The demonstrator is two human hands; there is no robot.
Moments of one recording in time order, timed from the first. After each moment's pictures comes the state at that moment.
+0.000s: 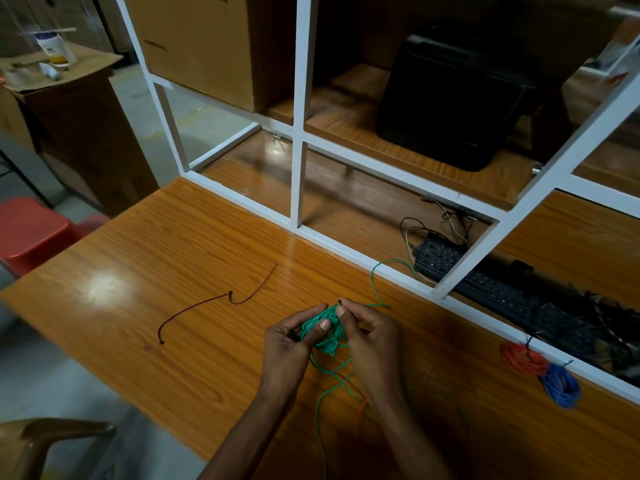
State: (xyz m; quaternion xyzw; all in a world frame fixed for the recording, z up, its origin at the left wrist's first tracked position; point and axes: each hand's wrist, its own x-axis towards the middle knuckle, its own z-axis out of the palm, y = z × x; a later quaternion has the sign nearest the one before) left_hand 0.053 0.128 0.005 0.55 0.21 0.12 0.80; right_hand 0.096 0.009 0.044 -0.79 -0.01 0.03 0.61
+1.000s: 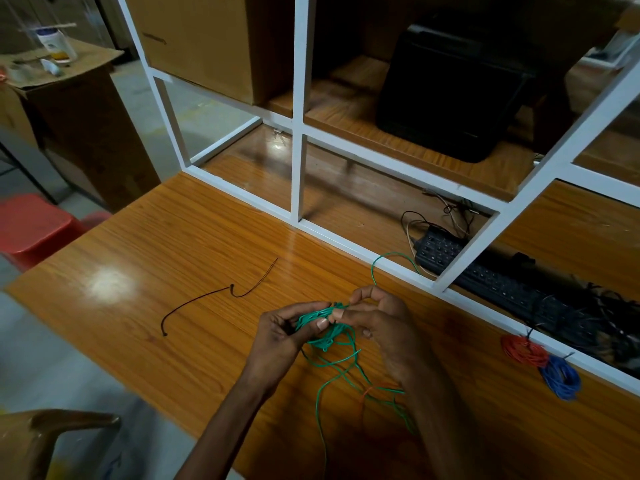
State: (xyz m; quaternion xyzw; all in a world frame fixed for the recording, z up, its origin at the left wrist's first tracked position) left_hand 0.041 0.148 0.022 0.59 0.12 0.07 0.80; right_hand 0.107 -0.010 0.099 -0.67 0.01 0.26 0.70
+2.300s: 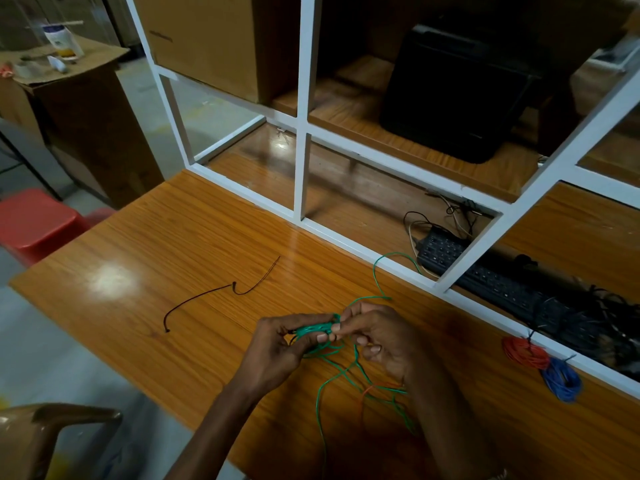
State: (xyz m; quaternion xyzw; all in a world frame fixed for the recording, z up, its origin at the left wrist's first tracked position) left_hand 0.029 0.163 0.016 0.76 0.04 0.07 0.65; right_hand 0.120 -0.013 0.072 -0.67 0.09 0.40 0.62
